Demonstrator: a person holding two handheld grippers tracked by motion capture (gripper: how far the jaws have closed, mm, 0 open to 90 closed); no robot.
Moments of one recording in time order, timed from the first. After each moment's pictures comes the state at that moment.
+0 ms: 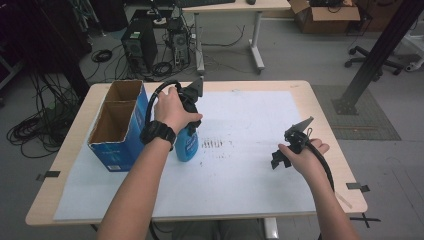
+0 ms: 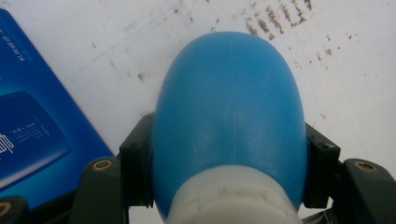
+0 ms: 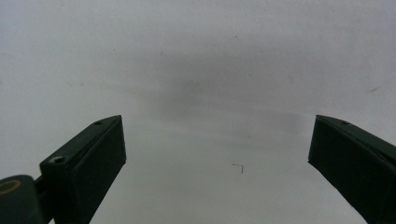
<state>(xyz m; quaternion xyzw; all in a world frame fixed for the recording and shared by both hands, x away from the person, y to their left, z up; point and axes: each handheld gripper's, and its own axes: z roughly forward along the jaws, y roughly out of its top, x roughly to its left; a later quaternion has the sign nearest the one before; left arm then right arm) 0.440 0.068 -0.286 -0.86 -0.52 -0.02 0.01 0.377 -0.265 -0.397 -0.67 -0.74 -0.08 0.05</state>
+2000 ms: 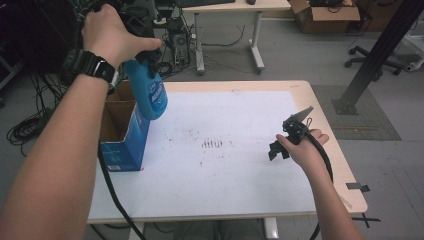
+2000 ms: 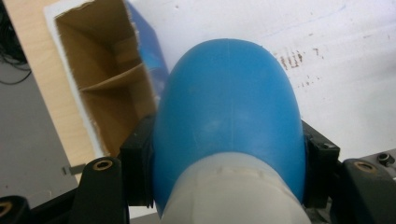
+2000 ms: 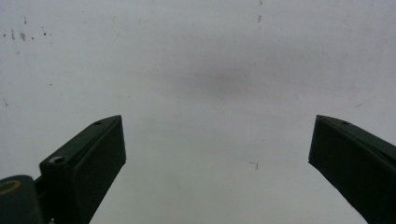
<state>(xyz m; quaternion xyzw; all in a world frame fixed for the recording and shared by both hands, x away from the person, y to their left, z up) 0.422 0.148 -0.082 -0.79 -0.60 -0.08 -0.06 0.384 -0.252 -0.364 -0.66 -0.74 -0.10 0.04</state>
